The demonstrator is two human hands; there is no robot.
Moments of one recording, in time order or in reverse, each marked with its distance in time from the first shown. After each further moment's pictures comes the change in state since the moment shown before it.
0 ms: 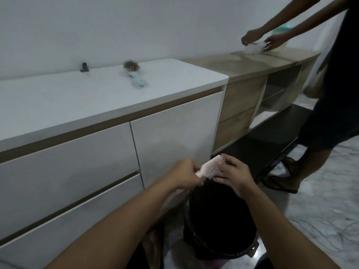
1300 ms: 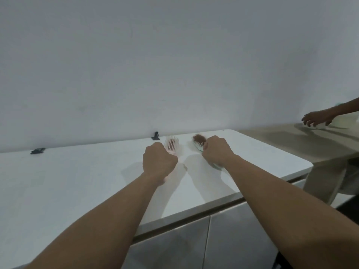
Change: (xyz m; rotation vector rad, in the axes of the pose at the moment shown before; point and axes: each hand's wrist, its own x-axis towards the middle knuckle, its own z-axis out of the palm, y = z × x) left_hand -0.003 -0.052 -0.315 -0.037 1.009 -0.313; right_hand 0.110 -0.214 0.332 -1.201 -0.072 -0.589
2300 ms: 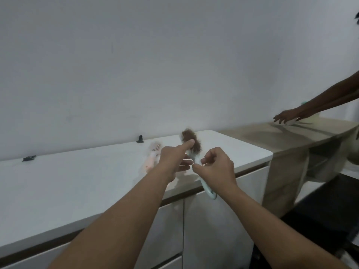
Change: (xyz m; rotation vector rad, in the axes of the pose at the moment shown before) left_hand -0.082 0.074 0.011 -0.707 -0.455 -0.195; right_hand -0.158 0.038 -0.030 0.618 0.356 -0.021
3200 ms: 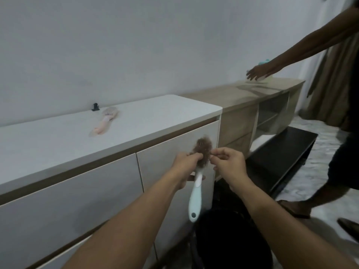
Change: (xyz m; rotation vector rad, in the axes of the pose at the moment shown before) left_hand -0.085 -0.126 0.137 0.036 -0.315 -0.177; right_hand -0.083 0.117 -0.129 0.193 0.084 0.336
